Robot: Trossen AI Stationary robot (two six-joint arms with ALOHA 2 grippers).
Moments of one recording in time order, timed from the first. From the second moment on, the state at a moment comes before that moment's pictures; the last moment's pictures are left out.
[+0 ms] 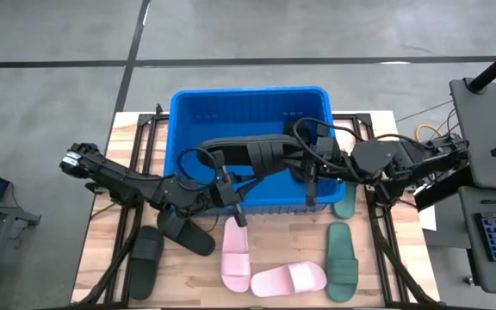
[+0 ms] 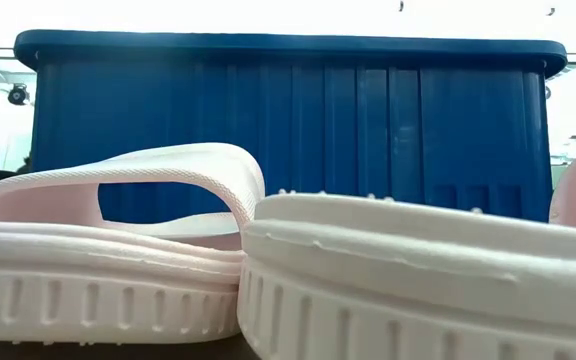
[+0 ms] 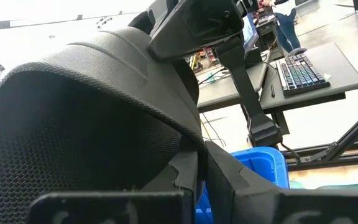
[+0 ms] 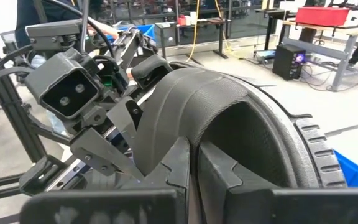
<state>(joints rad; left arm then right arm) -0.36 1.47 1.34 0.23 -0.76 0.45 0.33 1.33 1.58 -0.44 0.54 0.18</state>
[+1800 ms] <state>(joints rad) -0.33 1.25 1.32 0.02 -0.93 0.42 0.33 1.17 1.58 -0.71 0.78 0.24</state>
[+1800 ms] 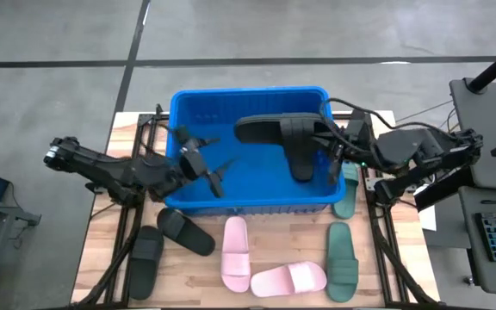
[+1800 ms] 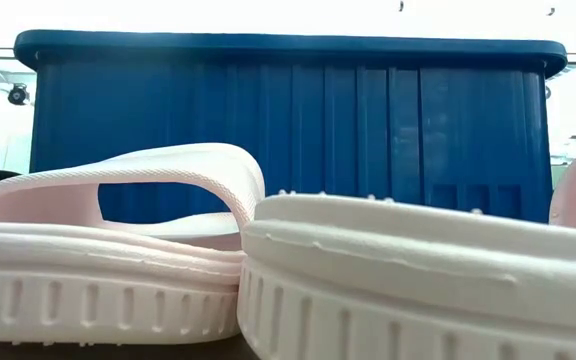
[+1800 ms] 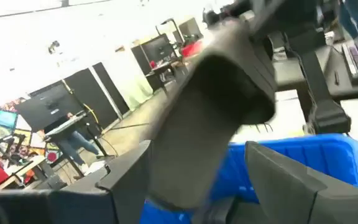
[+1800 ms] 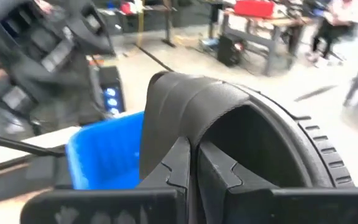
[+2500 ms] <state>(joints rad) -0.31 0.98 1.30 -0.33 -0.66 0.02 0.03 1.14 1.58 -0.78 0.44 0.23</state>
